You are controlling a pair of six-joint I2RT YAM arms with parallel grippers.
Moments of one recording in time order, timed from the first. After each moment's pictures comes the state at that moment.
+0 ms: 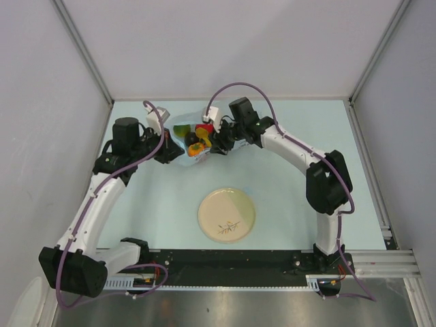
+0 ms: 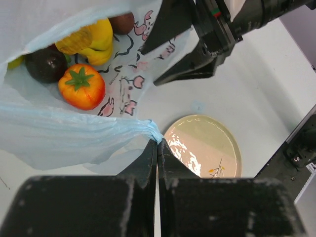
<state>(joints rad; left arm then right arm) -0.19 1.10 1.07 -0.50 0.58 -0.07 0.63 1.95 1.68 -0.39 -0.55 -0.47</state>
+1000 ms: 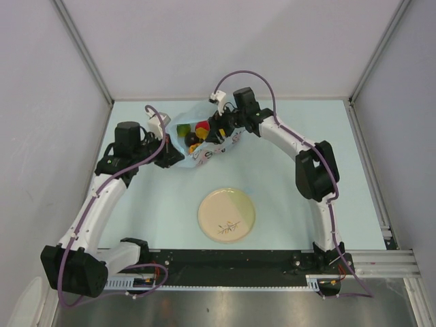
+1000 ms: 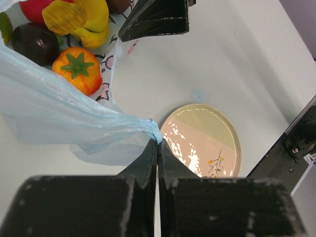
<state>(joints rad) -0.17 1.10 1.02 -0.51 0.60 -0.06 0.55 2.15 1.87 -0.32 -0.64 -0.20</state>
